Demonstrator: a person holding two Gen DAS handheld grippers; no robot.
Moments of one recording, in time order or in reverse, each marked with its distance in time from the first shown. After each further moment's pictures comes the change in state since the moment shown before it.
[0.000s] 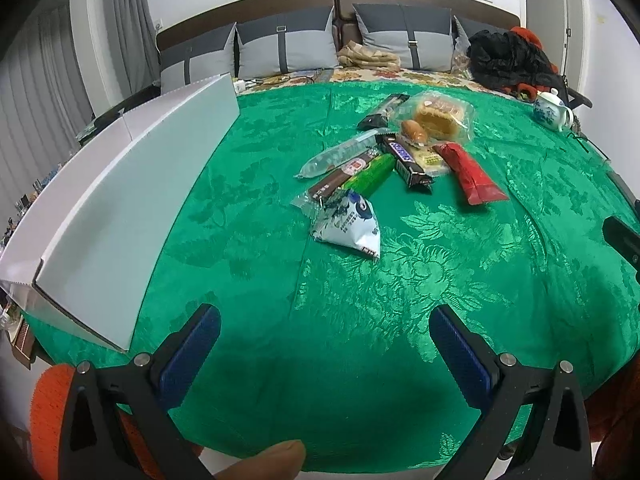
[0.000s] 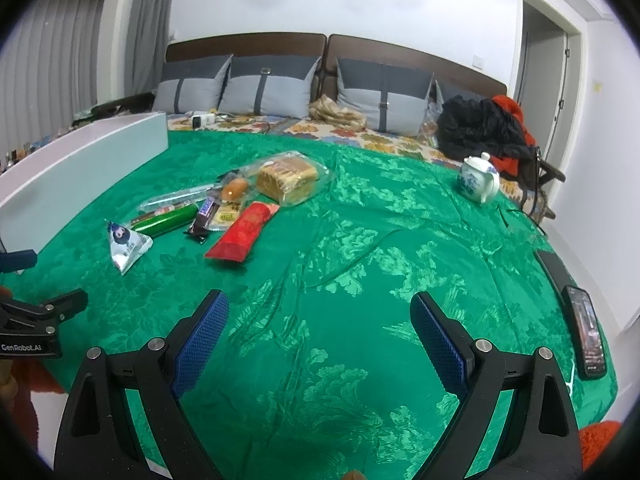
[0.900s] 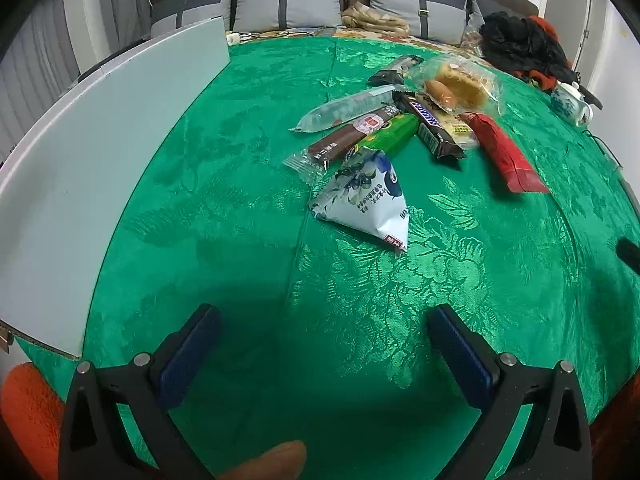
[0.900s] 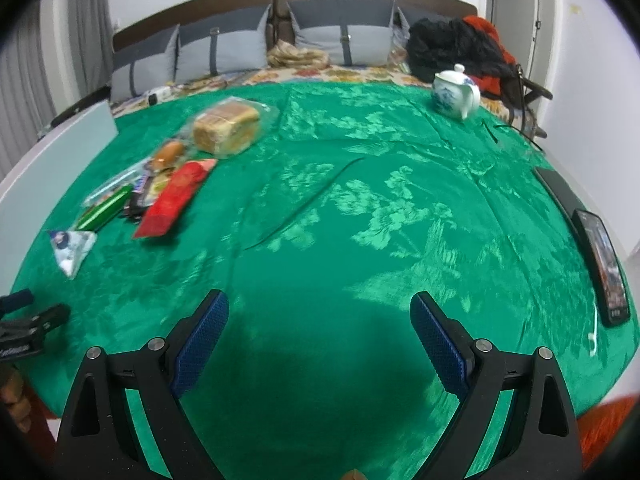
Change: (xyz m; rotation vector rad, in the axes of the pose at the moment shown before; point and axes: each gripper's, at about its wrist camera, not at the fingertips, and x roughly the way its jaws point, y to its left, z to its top) left arm 0.053 0.013 0.007 -0.060 0.145 -0.062; right arm 0.057 -0.054 -0.008 0.177 0.228 -0.022
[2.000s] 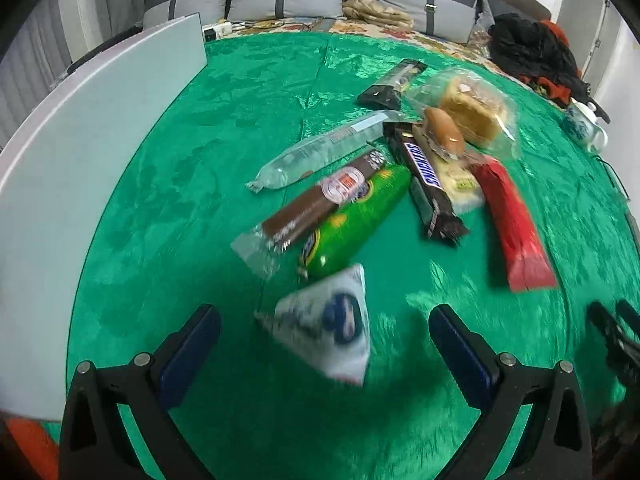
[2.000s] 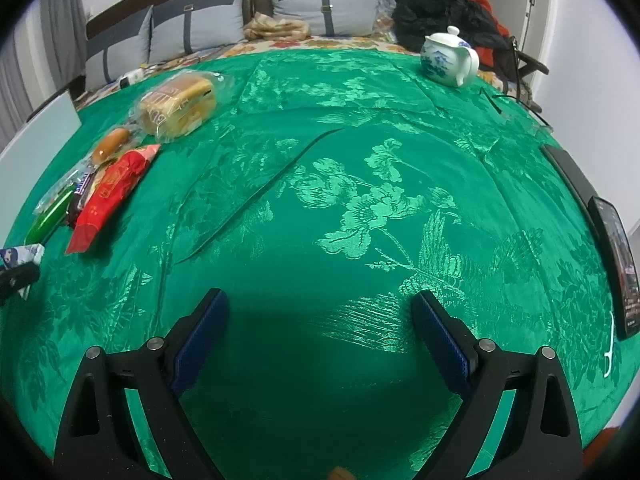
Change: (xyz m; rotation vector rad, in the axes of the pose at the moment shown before) left arm 0.038 -0.020 0.070 -0.044 0.063 -0.022; right arm 0.045 -0.016 0.008 0.046 0.092 -0.038
